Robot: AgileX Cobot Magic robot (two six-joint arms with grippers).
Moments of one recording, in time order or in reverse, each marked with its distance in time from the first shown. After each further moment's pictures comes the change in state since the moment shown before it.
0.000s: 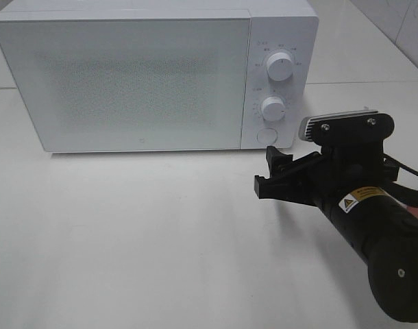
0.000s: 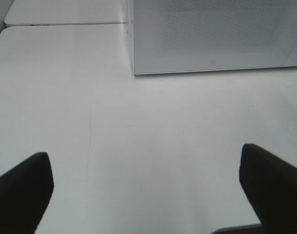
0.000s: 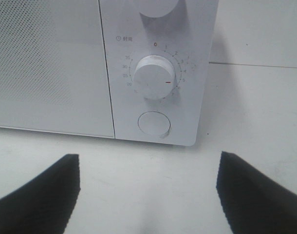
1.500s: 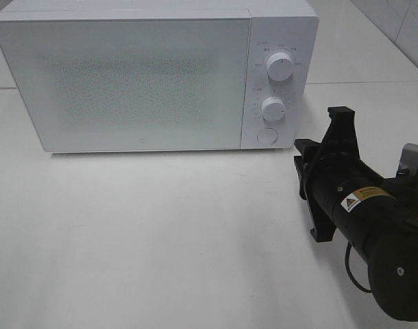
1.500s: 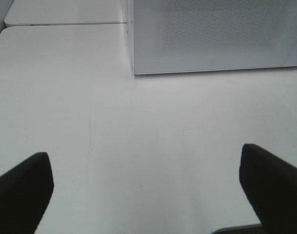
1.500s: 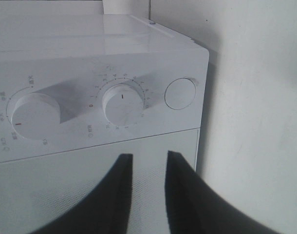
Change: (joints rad) left arm 0.000 0.000 0.000 0.000 0.000 0.000; right arm 0.000 0.000 0.000 0.034 -0.001 1.607
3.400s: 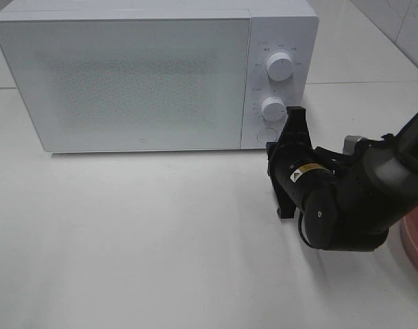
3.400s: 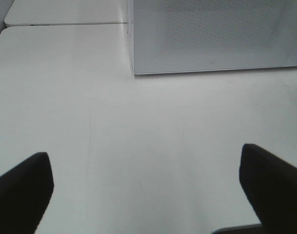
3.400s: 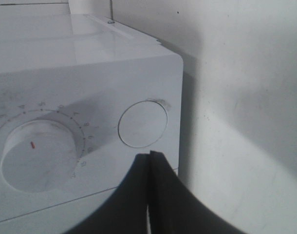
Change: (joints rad) left arm 0.000 0.000 0.000 0.000 0.000 0.000; right arm -0.186 0.312 -0.303 -0.170 0.101 0.040
